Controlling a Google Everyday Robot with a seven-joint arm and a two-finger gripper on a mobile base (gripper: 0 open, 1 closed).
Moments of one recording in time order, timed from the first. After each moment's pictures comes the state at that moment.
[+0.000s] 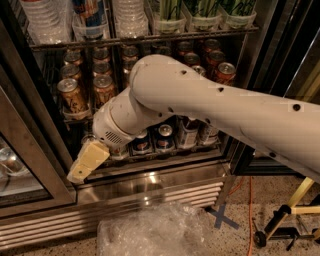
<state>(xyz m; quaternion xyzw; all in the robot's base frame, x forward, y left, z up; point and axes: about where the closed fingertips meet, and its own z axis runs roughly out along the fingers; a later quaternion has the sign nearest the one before) 0.469 0.162 0.845 -0.62 0.68 0.25 0.32</state>
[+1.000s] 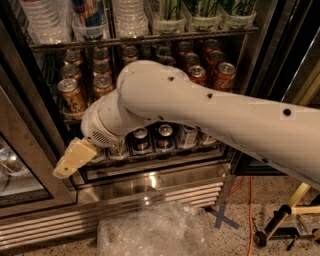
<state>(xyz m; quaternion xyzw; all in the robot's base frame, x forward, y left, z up) 0.475 0.183 0.854 -0.60 0.68 0.23 0.35</state>
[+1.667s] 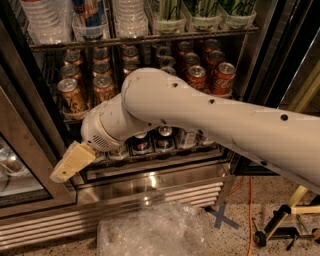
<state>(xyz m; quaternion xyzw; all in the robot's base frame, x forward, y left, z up) 0.469 0.191 0.848 -0.59 0.68 0.27 0.35</state>
